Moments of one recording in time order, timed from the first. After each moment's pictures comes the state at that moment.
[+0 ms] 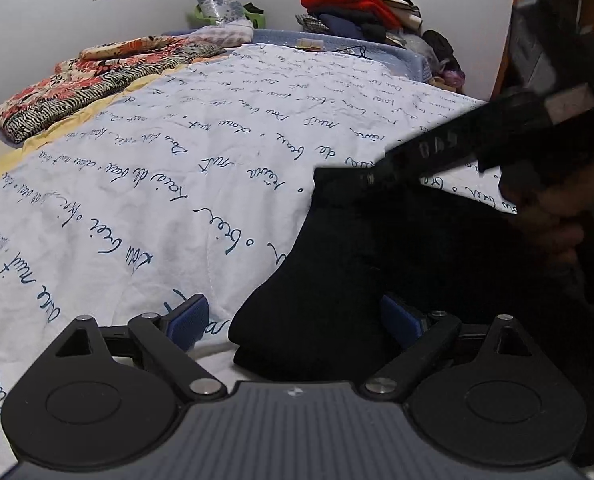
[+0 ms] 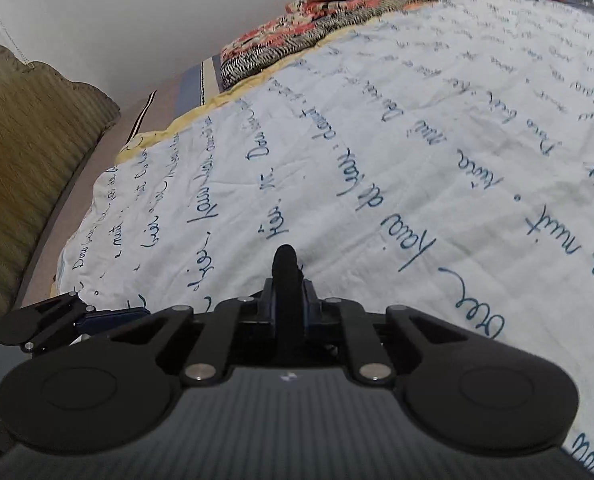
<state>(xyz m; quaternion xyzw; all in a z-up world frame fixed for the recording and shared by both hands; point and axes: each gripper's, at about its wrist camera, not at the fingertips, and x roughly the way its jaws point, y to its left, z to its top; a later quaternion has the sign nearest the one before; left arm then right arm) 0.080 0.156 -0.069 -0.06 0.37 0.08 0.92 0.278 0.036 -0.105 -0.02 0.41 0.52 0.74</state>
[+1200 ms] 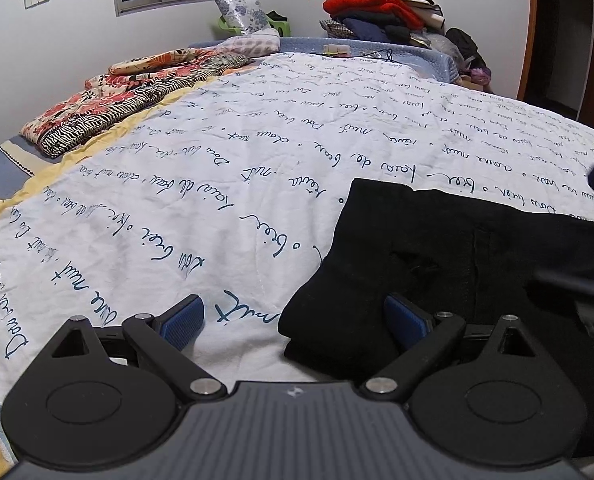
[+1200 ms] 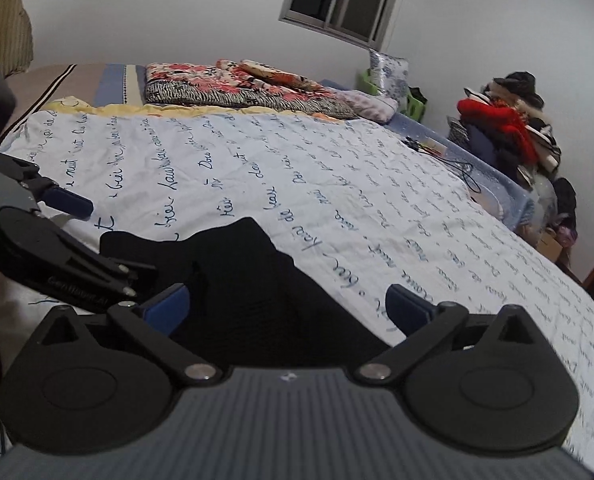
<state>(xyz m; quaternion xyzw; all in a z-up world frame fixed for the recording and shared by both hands) 0.069 0.158 -0.059 -0.02 0.36 0.13 0.92 0.107 -0.024 -0.058 -0.21 0.21 0.34 0.89</state>
